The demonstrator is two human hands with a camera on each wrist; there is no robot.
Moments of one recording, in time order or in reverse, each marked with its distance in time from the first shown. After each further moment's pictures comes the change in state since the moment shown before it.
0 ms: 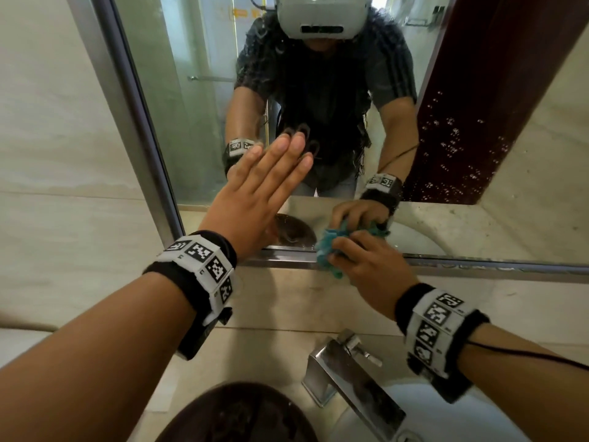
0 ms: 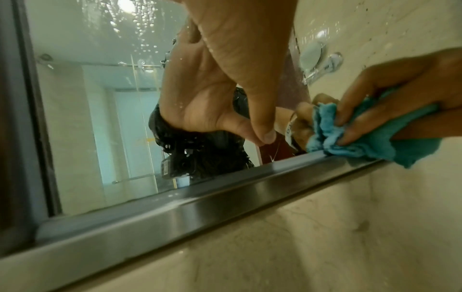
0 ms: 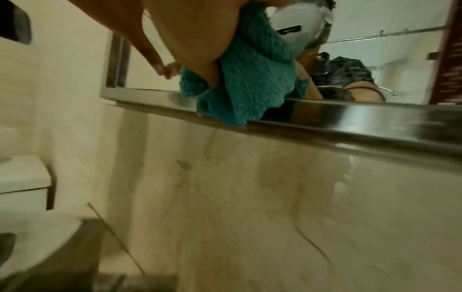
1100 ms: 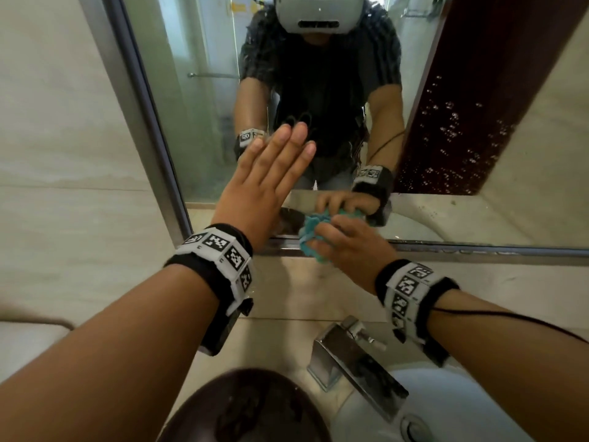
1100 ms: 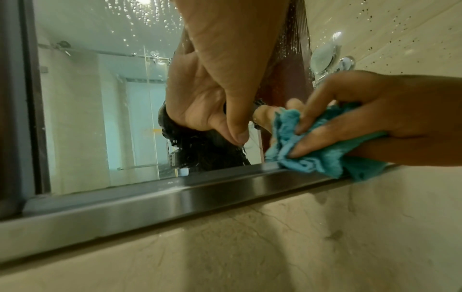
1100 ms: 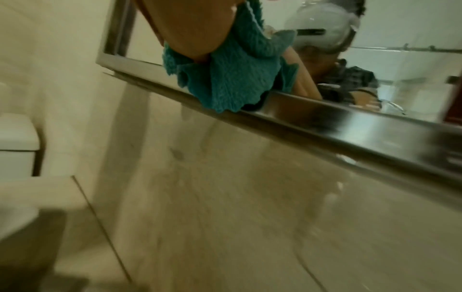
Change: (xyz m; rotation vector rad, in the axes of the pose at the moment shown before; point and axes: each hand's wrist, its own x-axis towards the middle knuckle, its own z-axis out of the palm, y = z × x) left_hand -0.001 0.011 -0.006 -0.013 0.018 -0.058; right_hand 0.024 -0.011 0.009 -0.093 0.069 -0.149
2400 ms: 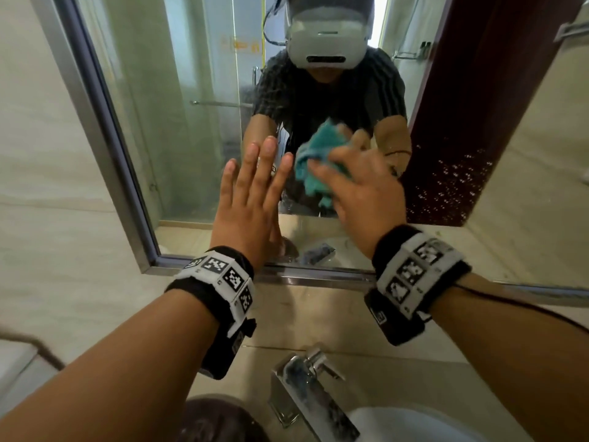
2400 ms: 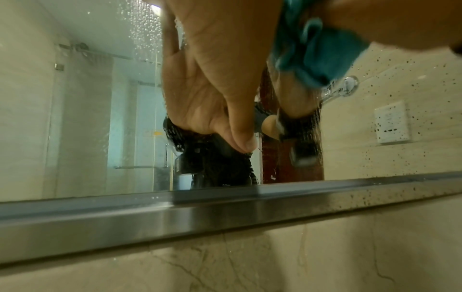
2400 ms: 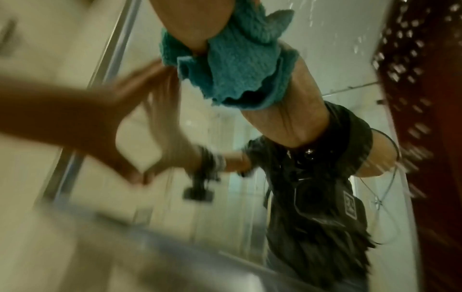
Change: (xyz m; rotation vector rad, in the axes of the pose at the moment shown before) left_hand 0.035 0.047 -0.019 -0.078 -0.160 -0.298; right_hand 0.031 0.083 -0.073 0.006 0.403 0.286
